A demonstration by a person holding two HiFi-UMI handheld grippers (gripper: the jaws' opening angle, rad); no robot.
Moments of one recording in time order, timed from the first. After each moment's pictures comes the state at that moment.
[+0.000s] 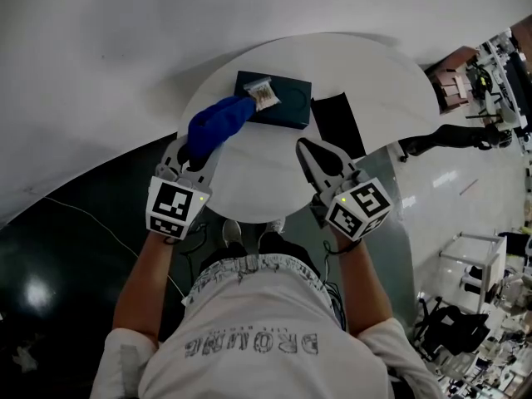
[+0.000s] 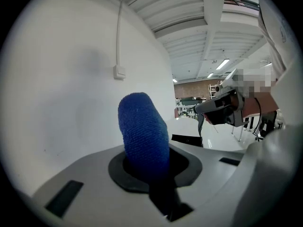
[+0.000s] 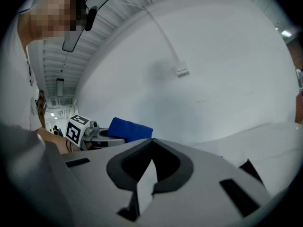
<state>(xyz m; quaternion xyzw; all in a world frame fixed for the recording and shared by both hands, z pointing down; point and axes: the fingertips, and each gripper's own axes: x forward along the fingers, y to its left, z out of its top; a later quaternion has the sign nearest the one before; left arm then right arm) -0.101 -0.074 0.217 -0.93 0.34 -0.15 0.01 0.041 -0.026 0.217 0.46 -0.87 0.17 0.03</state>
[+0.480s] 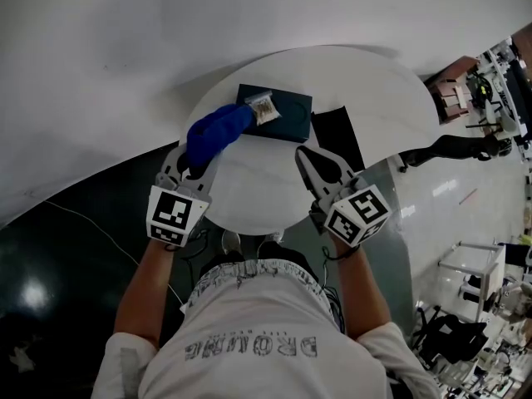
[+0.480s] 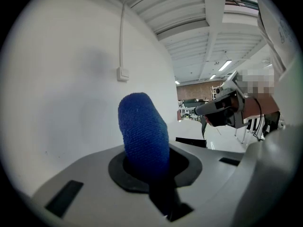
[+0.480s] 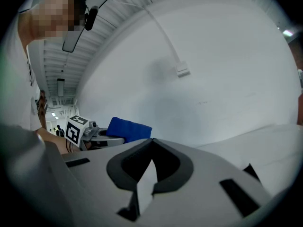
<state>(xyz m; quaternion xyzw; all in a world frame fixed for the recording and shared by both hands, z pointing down) -0.102 -0.089 0.208 -0.93 0.35 -0.13 0.01 0.043 -0.044 0.211 0.46 -0.87 0.16 0.03</state>
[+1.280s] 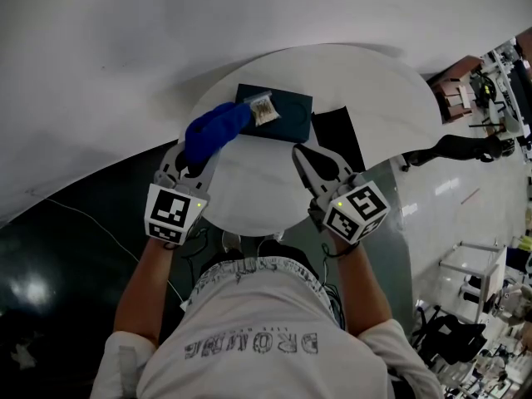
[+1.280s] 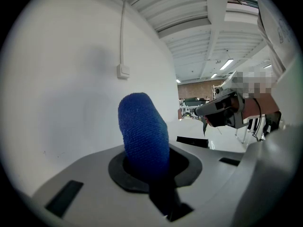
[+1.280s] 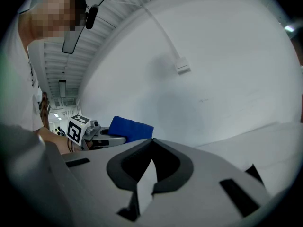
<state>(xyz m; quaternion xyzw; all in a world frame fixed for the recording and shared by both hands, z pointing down) -0.097 -0.102 0.213 -0.92 0.36 -0.14 0.00 0.045 -0.057 0.217 0.44 -0.88 0.17 0.04</state>
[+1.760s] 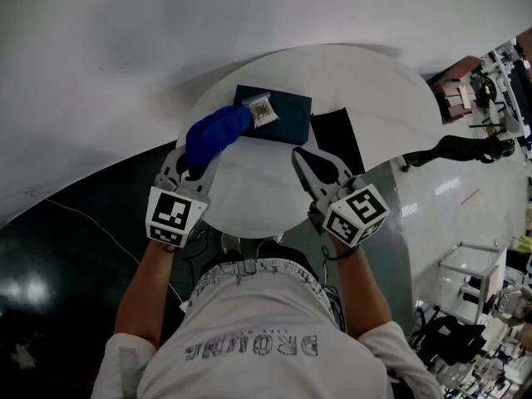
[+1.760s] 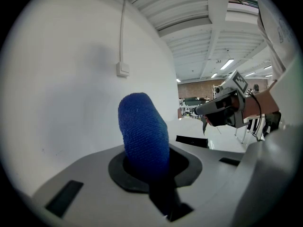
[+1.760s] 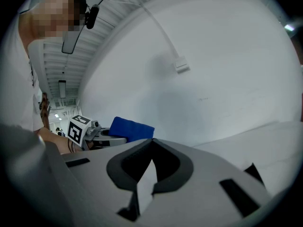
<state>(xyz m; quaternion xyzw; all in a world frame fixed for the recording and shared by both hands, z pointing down) -0.091 -0.102 0.220 -0.92 0.35 -0.15 0.00 0.049 -0.057 0.222 0.44 -0.88 0.18 0.04</state>
